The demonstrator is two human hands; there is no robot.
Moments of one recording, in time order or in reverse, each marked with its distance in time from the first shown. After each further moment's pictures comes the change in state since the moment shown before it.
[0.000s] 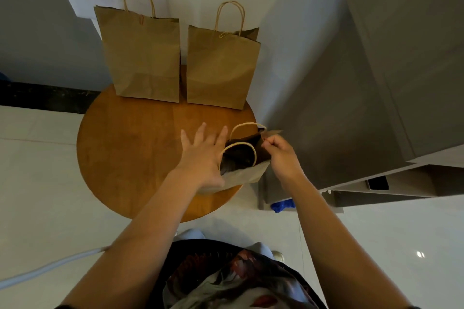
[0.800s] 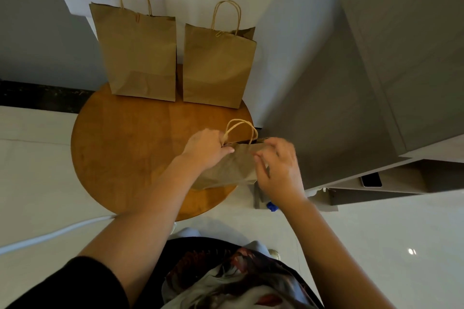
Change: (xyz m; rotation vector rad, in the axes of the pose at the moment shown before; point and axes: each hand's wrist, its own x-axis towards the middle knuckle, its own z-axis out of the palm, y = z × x) left_hand 0.035 -0.001 0.007 -0.284 0.197 0.041; right_hand -0.035 0.024 0.002 -0.781 0.268 -0.695
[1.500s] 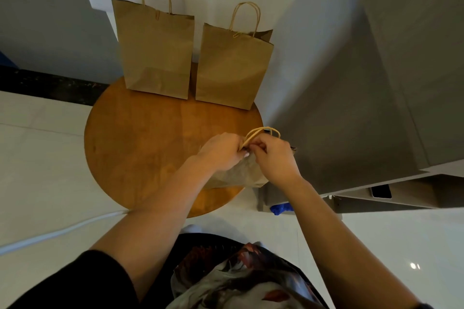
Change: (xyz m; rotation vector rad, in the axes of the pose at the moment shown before) left_hand -0.005 0.006 -0.005 -0.156 -0.105 0.064; right_hand 0.048 -0.022 0.007 0.258 -0.338 0.210
